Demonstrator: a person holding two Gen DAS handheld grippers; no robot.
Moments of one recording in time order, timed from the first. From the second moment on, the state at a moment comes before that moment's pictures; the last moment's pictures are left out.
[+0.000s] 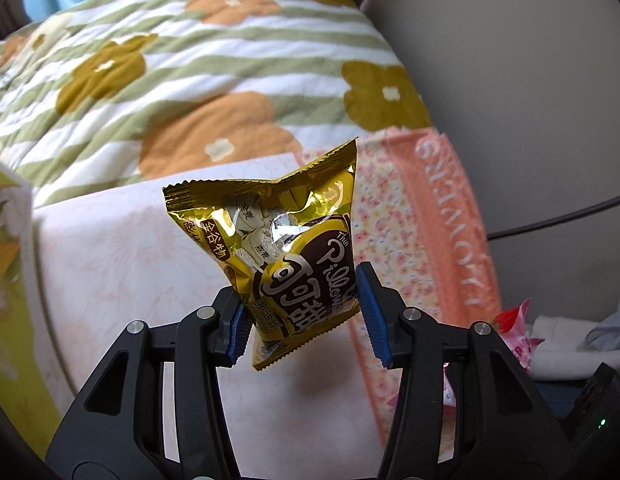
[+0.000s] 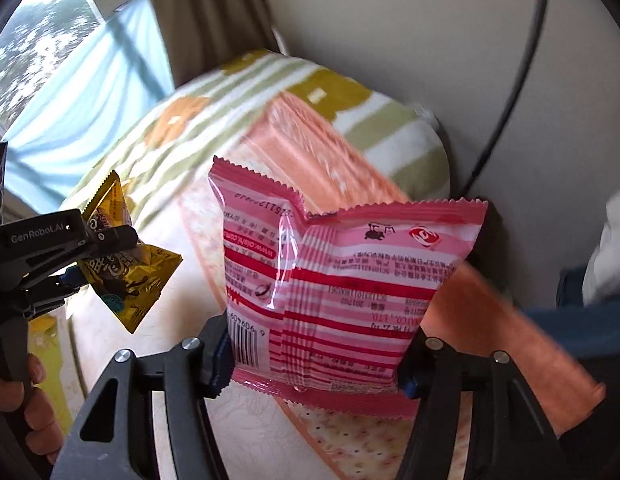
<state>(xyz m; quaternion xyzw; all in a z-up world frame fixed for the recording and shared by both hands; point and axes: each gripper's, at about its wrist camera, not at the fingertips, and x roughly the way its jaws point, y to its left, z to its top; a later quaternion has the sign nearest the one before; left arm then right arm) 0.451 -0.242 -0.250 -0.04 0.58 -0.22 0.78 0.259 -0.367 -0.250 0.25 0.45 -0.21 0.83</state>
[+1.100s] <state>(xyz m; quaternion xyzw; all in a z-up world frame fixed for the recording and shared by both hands) 0.454 0.121 -0.095 -0.15 0.47 -0.05 0.87 0.385 -0.112 -0.101 0.10 0.41 0.17 0.89</state>
